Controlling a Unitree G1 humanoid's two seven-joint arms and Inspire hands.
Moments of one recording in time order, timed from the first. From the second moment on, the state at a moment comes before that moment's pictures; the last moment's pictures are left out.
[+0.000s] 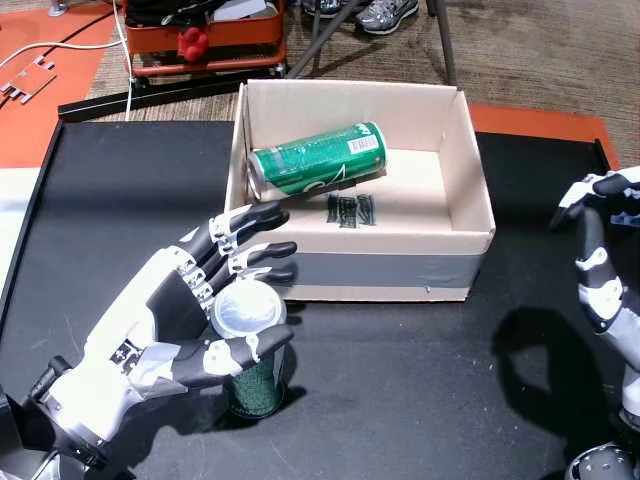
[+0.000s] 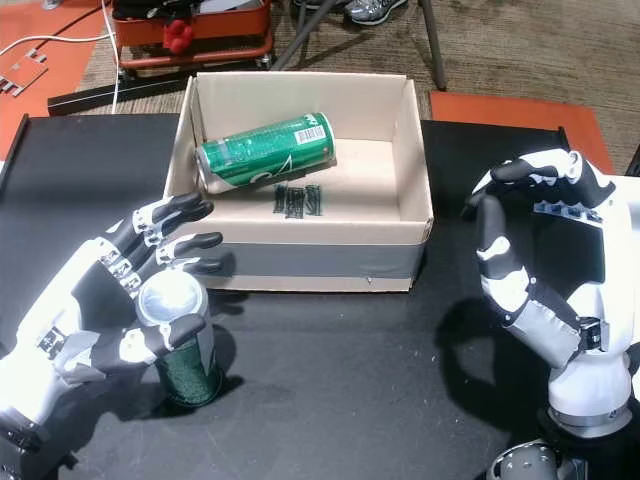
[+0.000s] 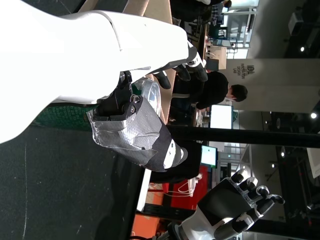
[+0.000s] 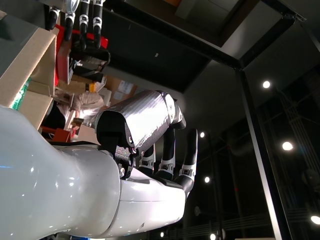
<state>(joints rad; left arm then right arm) -0.47 0.10 0.28 1.17 -0.39 -0.81 -1.12 -0.48 -0.01 -0.57 0.95 0.84 -1.09 1.45</state>
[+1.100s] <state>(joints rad) -0.48 0.13 0.23 1.23 -0.29 -0.78 -1.01 -0.48 0.00 -0.57 0.93 0.84 -1.10 1.45</state>
